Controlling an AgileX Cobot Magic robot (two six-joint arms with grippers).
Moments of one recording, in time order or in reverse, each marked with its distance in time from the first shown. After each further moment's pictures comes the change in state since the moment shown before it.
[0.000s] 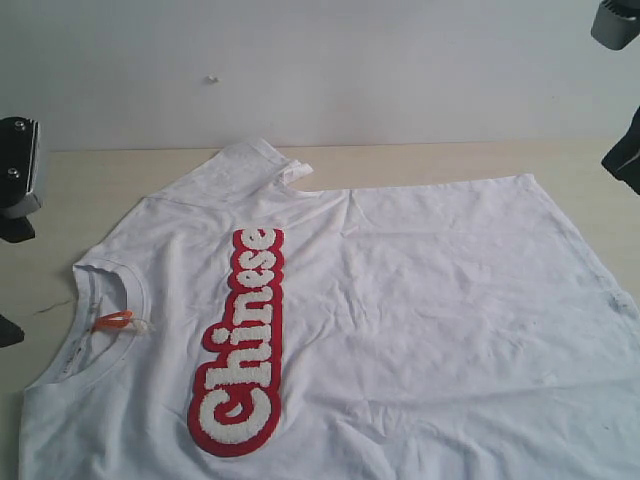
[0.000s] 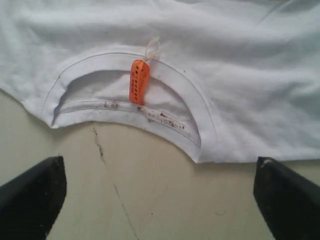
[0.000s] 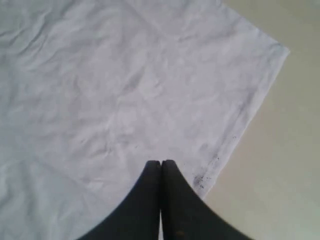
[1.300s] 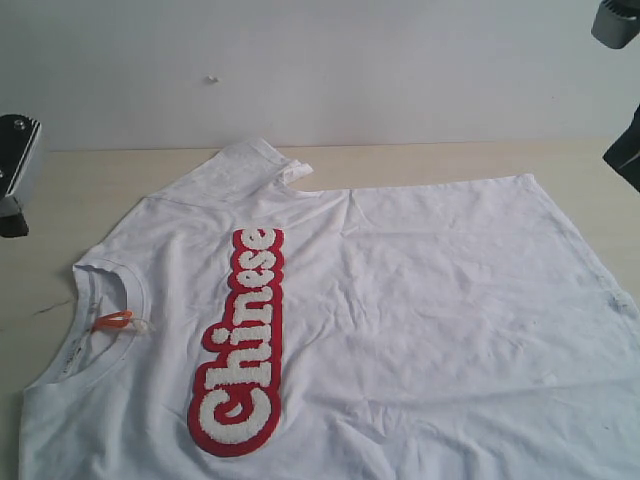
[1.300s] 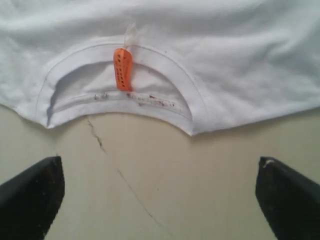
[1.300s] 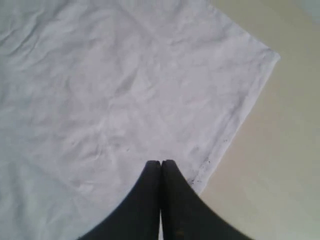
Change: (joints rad) left arm 0.000 0.031 -0.102 0.079 0.169 0.109; right arm 0.000 0.000 0.000 -0.011 -0.022 -0.016
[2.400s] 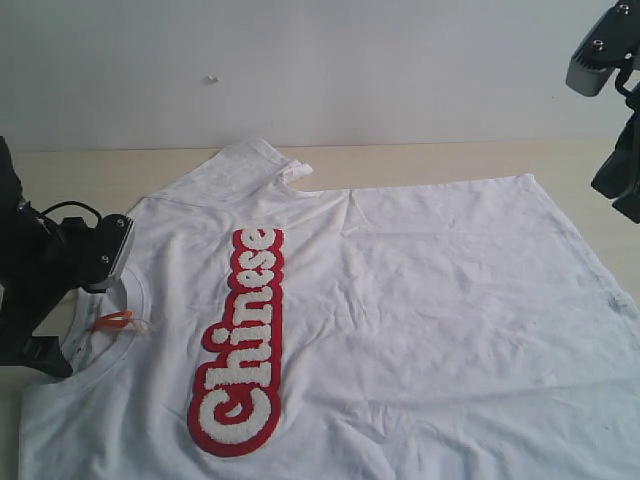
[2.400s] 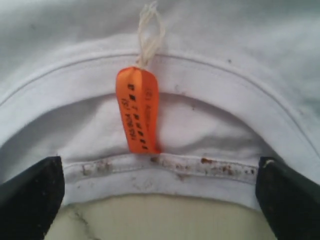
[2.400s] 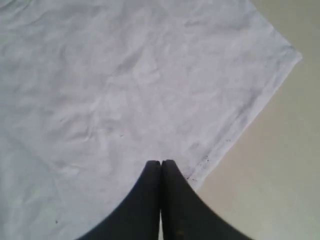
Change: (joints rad) left arm 0.000 0.481 -0.031 -0.050 -0.350 0.170; right arm 0.000 0.097 0.000 -0.027 -0.015 -0.130
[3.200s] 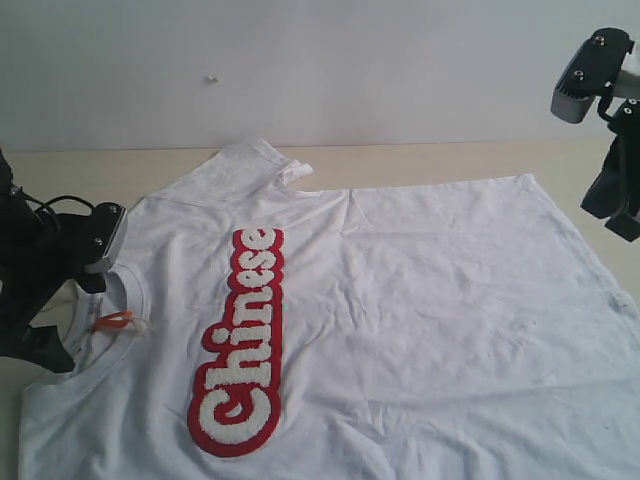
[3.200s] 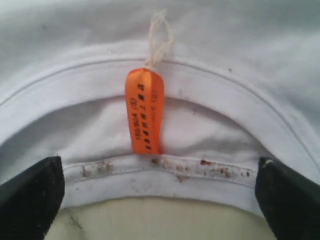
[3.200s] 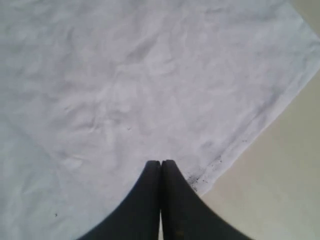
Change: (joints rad) left arm 0.049 0.034 -0.072 -0.097 0.114 0.057; right arm 0.000 0.070 0.000 0.000 0.007 -0.059
